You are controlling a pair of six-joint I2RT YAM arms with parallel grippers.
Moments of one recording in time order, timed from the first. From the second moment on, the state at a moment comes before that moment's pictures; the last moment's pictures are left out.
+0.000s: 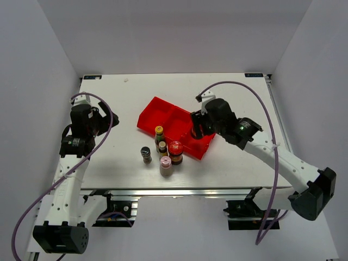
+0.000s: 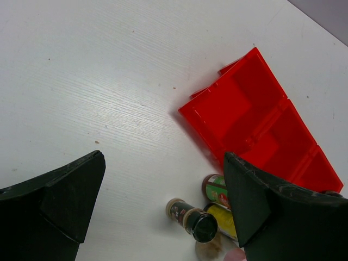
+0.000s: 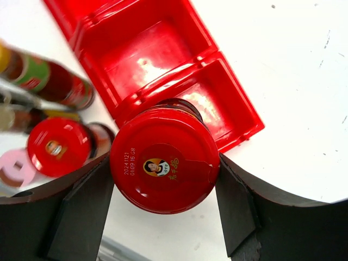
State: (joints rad) left arm -0.02 0.92 0.99 -0.61 -0.07 -0.49; right arm 0.82 1.23 1.19 -0.62 0.22 0.13
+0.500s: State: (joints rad) left arm -0.02 0.93 0.99 -0.61 -0.06 -0.49; right arm 0.60 1.50 1.22 -0.54 0.08 0.13
